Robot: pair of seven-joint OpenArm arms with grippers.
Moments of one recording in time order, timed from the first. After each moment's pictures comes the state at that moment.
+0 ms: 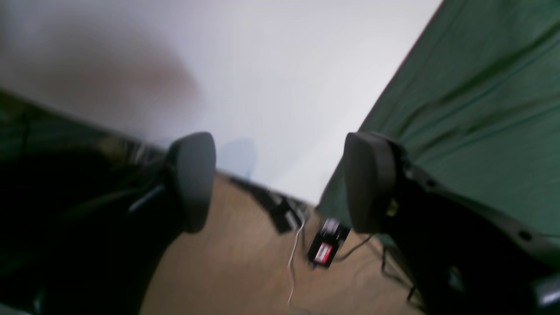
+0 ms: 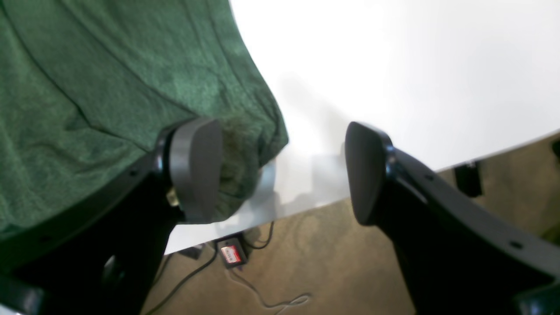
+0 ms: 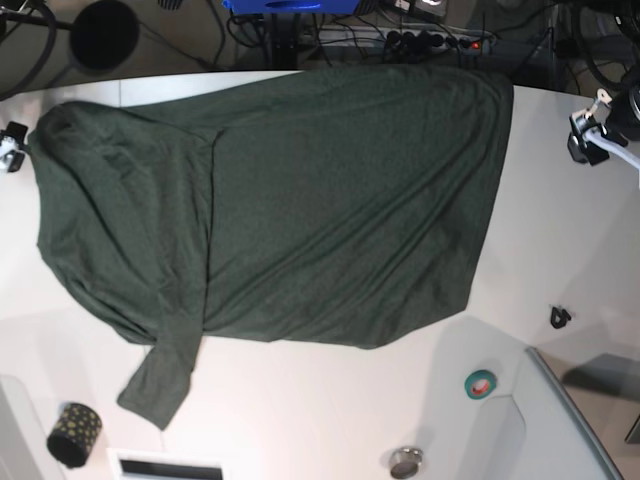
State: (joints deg) left arm 27.5 -25.9 -37.0 101.8 -38.7 -4.7 63.2; right arm -15.2 12.1 43.6 92.7 17.9 20.5 -58.1
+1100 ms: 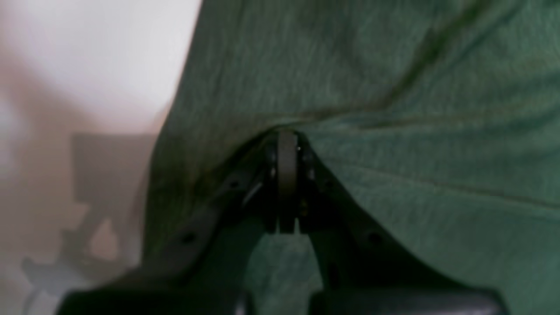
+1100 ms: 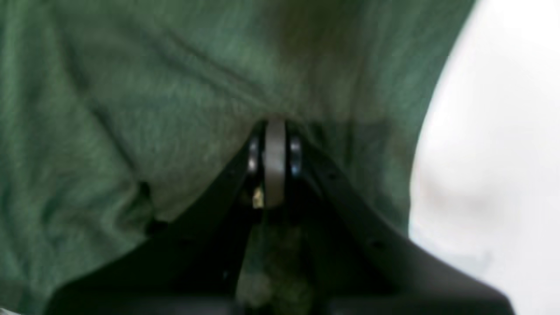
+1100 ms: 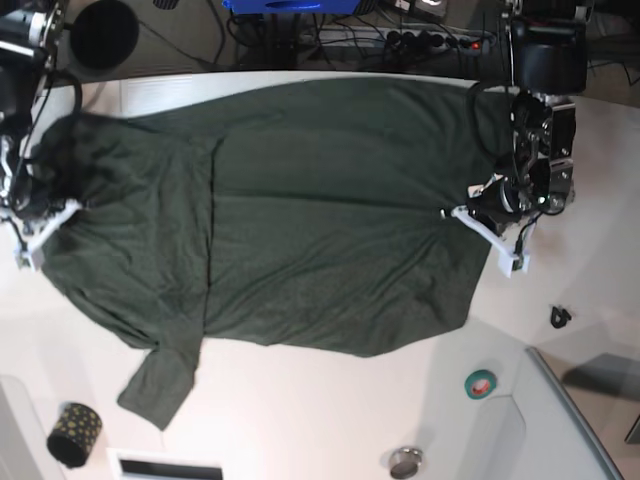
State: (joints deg) left arm -3.4 -17.3 -4.5 63.8 -22.0 -5.8 43.6; right arm 7.8 18.2 21.6 51.3 8.8 26.9 -38.2
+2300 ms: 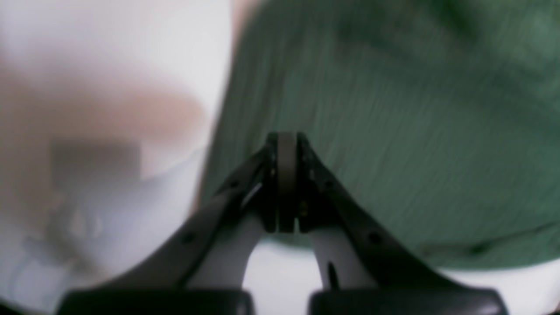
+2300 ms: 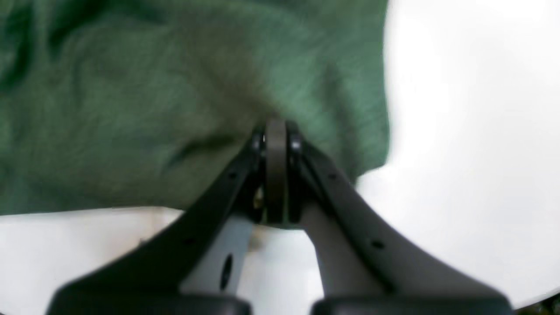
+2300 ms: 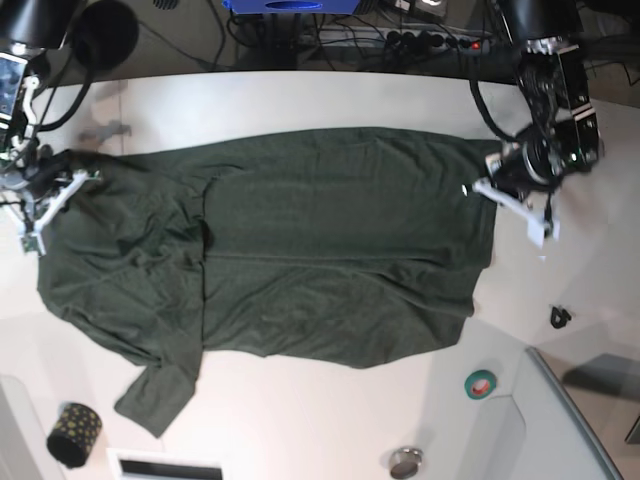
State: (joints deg) left arm 9.3 -10.9 -21.3 86.8 -24.0 -8.1 56.5; right arm -6.7 9.8 25.9 83.3 0.8 26.8 -44.6
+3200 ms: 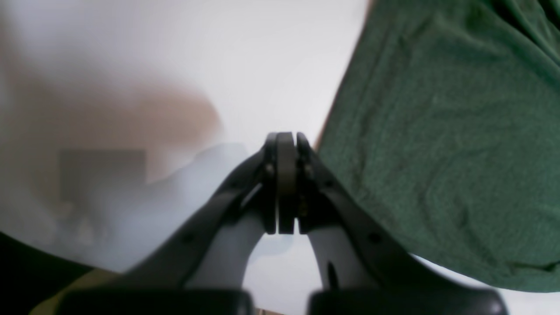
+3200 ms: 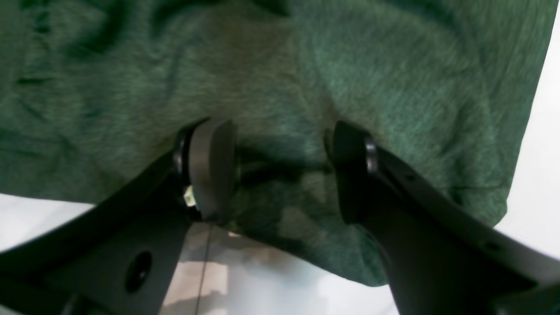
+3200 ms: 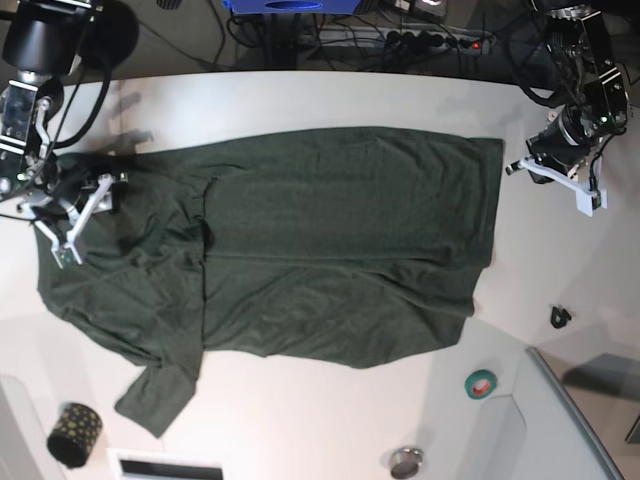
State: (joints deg) left arm 15.7 -14.7 -28.4 87.7 -25.4 -8.5 47.4; right arm -0.7 9.5 22.3 74.5 0.1 35.7 -44.7
